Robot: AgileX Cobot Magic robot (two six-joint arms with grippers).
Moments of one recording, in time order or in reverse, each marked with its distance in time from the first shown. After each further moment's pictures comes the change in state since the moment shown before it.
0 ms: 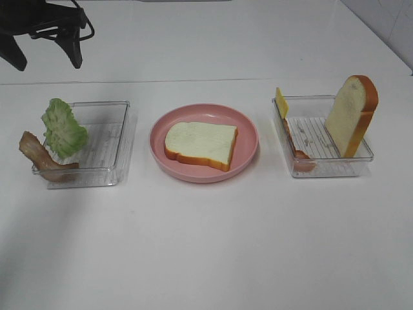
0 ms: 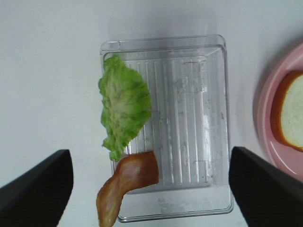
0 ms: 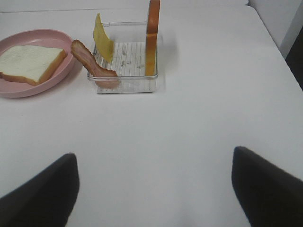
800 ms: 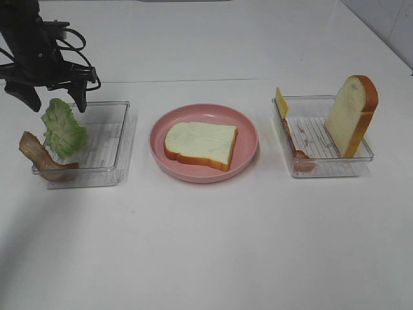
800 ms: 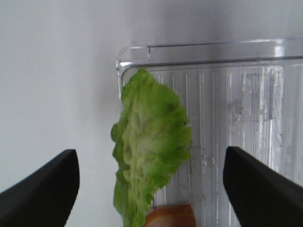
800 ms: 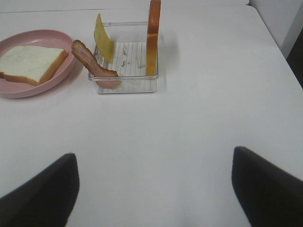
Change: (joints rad) left arm 0.021 0.222 0.000 0.062 -0.133 0.000; right arm 0.000 0.000 0.000 0.004 -0.001 0.000
